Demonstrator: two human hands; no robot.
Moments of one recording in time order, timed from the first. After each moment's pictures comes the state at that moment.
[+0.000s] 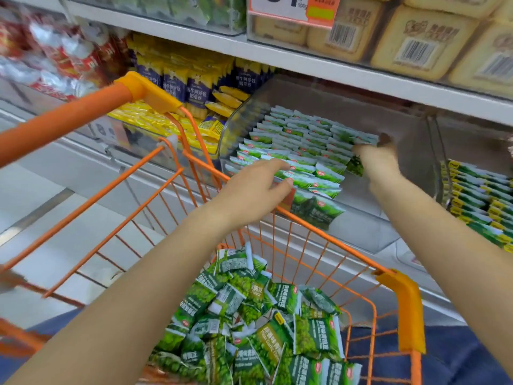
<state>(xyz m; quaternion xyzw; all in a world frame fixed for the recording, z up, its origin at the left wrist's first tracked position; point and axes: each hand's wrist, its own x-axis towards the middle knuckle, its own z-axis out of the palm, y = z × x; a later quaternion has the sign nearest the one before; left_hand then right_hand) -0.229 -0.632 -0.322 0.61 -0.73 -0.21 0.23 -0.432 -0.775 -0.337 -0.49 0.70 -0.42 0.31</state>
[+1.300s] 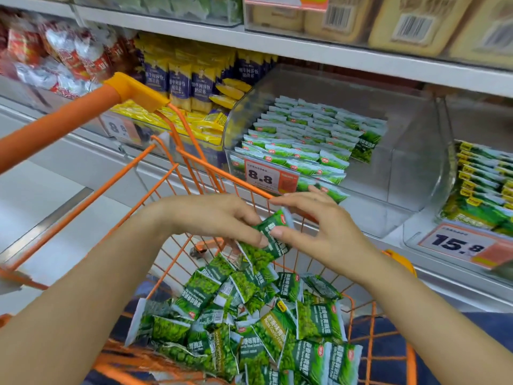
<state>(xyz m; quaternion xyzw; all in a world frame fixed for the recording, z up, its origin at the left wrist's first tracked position) -0.195 -0.583 -0.302 0.49 -0.68 -0.54 0.03 -0.397 -0.604 -0.352 -0.85 0.36 -0.25 0.30</state>
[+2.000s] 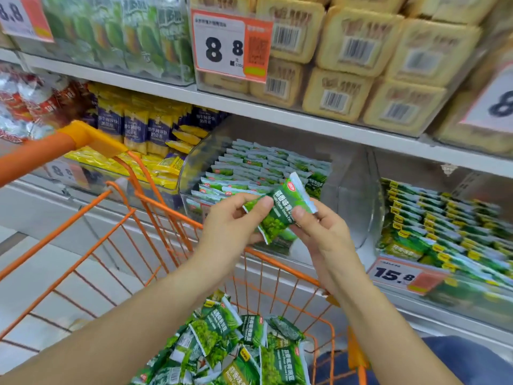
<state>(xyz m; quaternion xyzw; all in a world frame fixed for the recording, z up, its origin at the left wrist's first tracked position) -0.277 -0.608 -0.315 0.50 -0.46 -0.49 0.55 -0.424 -0.626 -0.322 -0.48 0.38 -0.52 0.59</state>
